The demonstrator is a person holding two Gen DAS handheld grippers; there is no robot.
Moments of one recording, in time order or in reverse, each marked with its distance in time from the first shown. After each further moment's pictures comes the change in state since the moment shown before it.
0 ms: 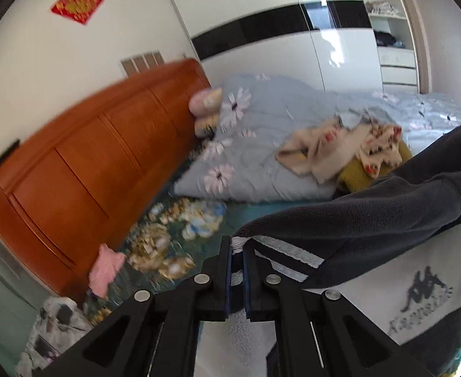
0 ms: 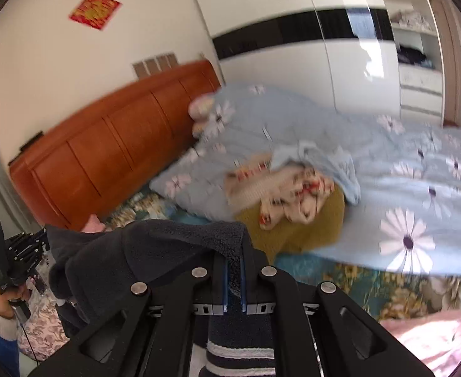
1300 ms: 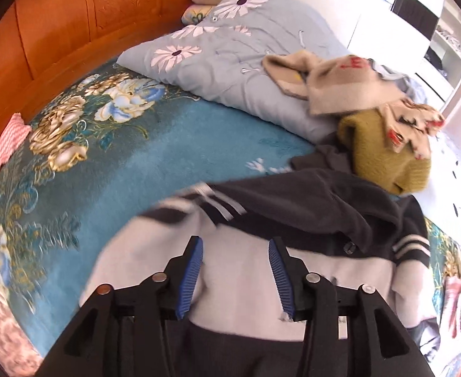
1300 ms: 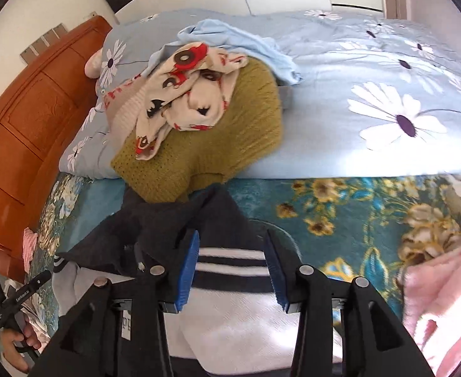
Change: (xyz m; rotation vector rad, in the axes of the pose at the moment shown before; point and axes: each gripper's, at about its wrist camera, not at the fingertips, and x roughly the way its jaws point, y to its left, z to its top) left arm 0.163 -0.070 -0.046 -0.383 0.299 -0.227; right arm 0.143 -0.147 -0.078 0.288 0.209 -0.214
